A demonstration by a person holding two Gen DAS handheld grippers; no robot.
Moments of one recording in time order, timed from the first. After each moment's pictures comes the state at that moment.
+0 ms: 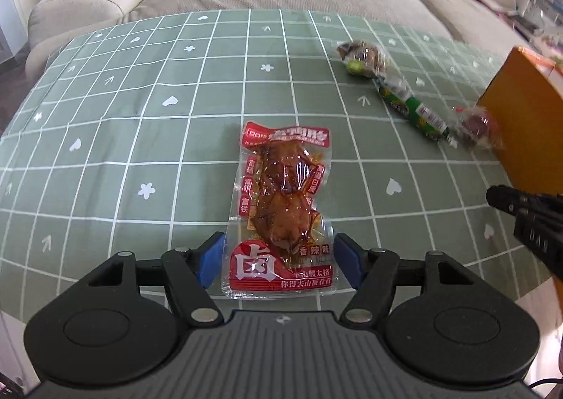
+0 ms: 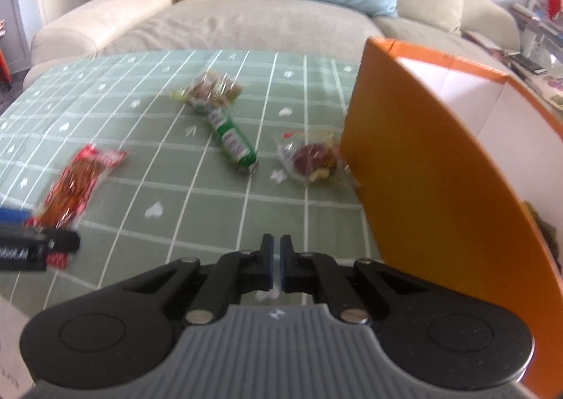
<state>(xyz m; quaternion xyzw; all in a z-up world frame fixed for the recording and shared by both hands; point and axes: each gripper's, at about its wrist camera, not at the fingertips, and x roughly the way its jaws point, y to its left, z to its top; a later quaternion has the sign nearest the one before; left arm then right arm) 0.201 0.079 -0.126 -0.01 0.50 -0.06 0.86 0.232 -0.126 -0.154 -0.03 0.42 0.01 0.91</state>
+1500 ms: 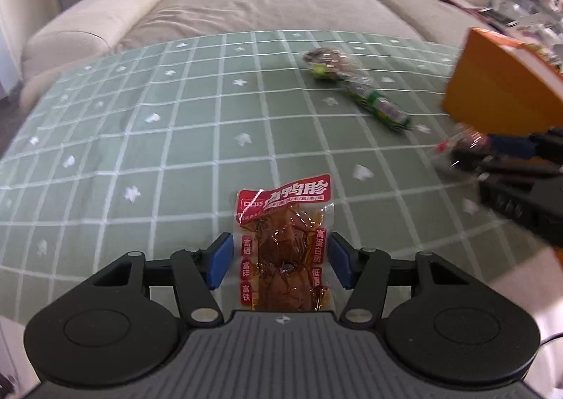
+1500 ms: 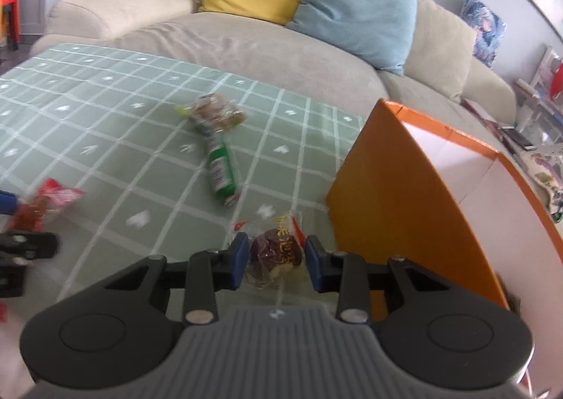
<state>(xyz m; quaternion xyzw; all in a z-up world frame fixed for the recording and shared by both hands) 0.166 0.063 -0.126 0.02 0.46 -0.10 0.88 0.223 -0.109 -0.148 -0.14 0.37 0.03 0.92</state>
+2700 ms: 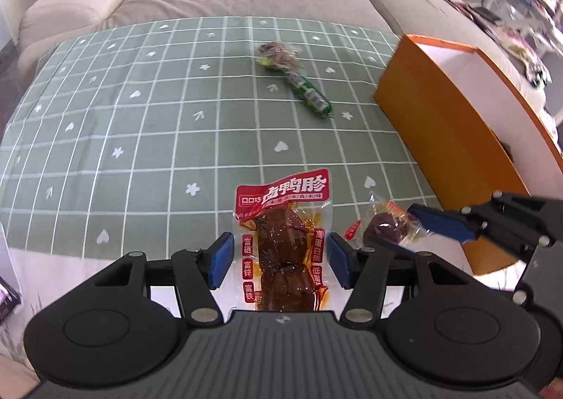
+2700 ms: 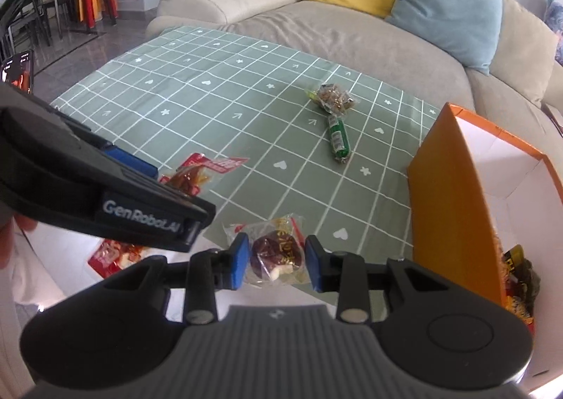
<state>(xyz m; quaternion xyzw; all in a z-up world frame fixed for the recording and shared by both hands) 0.130 0.021 -0.052 -0.01 0.52 -0.10 0.85 0.138 -0.108 -0.081 -0.13 0.43 0.19 0.87</state>
